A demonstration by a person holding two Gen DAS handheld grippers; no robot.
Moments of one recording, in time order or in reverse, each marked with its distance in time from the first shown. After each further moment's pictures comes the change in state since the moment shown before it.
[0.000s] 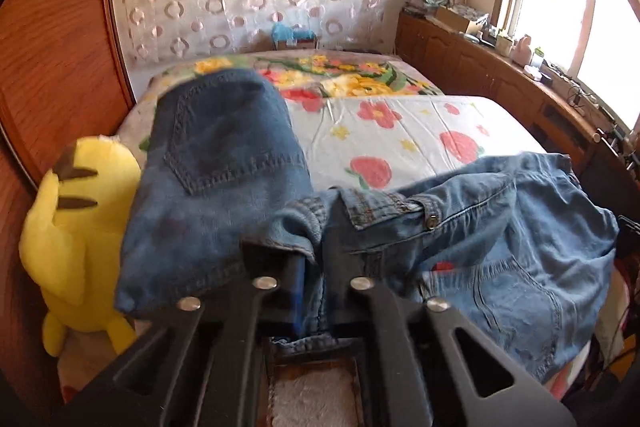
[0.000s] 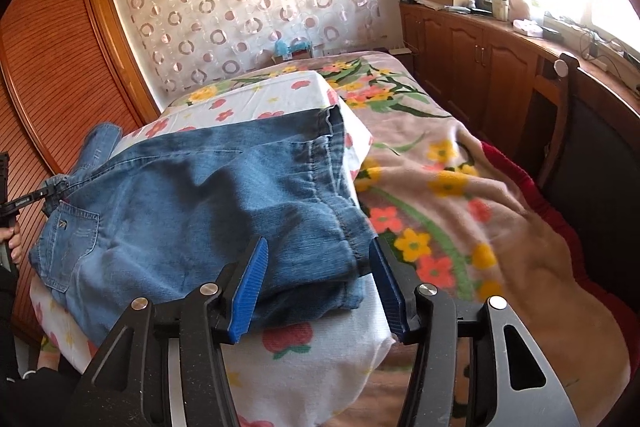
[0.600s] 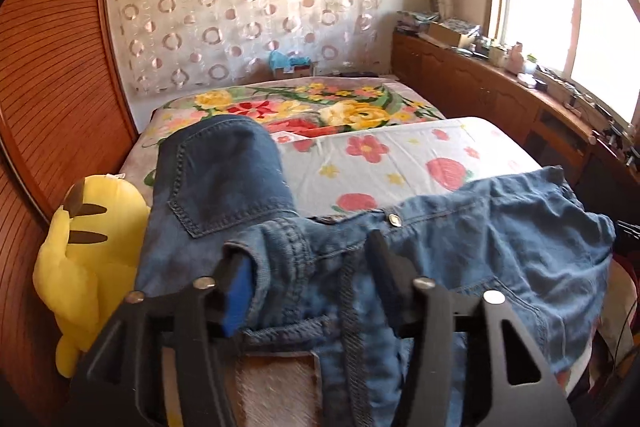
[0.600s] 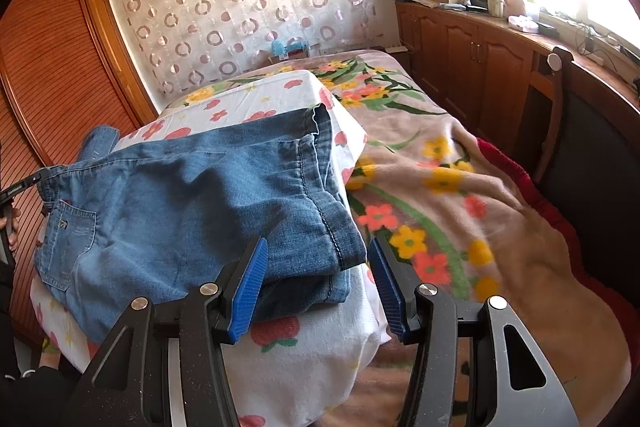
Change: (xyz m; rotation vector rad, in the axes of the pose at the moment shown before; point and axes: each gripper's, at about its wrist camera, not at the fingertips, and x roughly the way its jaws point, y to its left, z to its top) left arm -0.027 -0.020 0.012 0.049 -0.062 -0.011; right arm -0.003 -0.002 -0.002 0.008 0.011 -0.009
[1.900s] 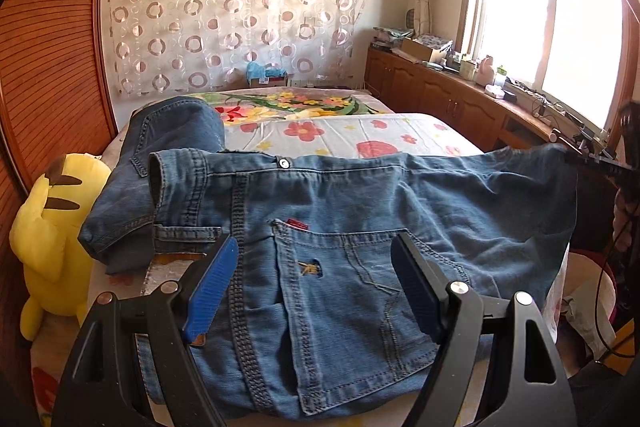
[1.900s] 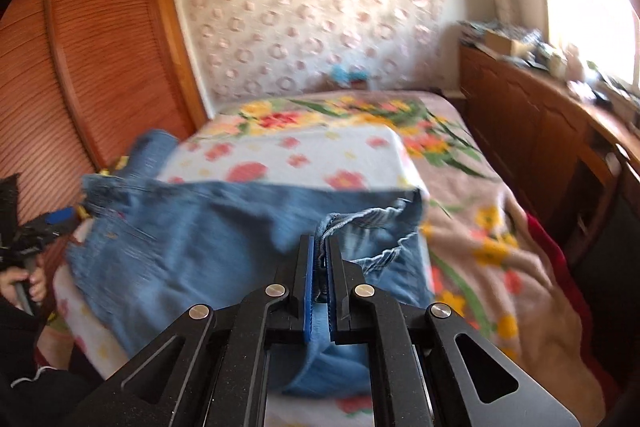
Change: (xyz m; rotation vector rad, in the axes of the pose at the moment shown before) left arm -0.040 -0.064 -0.055 -0.030 -0.072 -0.078; right arm -0.020 0.066 0.055 -0.205 -0.105 0.153
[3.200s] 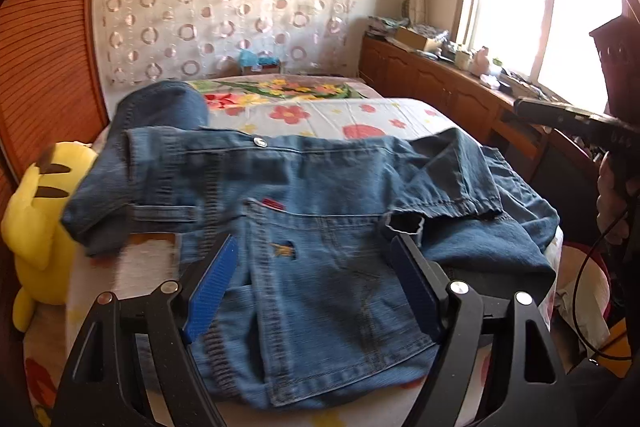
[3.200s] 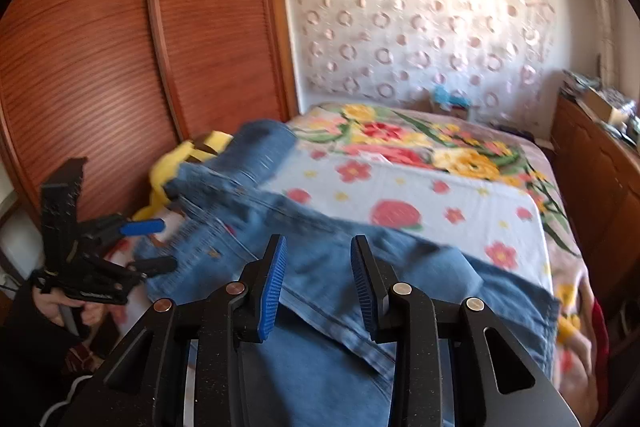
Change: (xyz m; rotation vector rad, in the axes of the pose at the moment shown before) left arm 0.014 -0.020 -0.010 0.001 0.054 -0.027; right arm 0.047 0.124 0.065 -0.215 0.022 0.236
